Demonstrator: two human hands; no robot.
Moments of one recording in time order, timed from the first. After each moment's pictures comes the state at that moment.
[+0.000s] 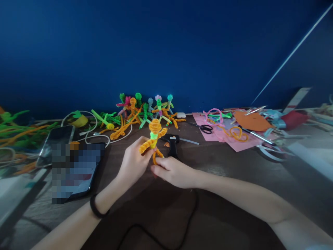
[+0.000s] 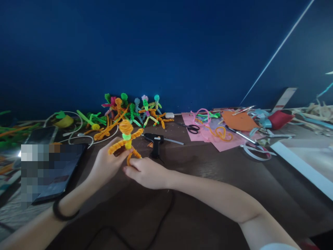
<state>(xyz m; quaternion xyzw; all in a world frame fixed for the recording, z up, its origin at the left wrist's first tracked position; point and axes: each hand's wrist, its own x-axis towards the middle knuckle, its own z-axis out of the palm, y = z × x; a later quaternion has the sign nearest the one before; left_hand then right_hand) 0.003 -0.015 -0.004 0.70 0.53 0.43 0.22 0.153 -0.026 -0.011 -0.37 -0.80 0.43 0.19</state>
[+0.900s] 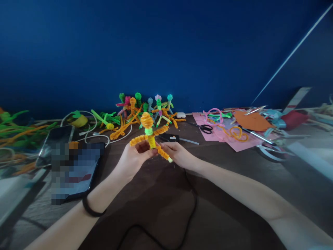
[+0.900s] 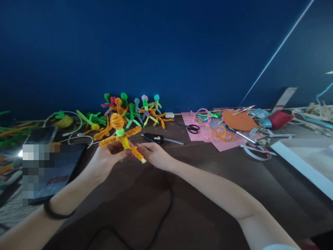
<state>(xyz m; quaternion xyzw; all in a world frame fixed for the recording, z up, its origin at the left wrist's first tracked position) 0.006 -0.015 0.002 0.55 0.45 0.50 0.50 0.164 0.011 -0.030 -0.36 -0.71 0.51 0.33</state>
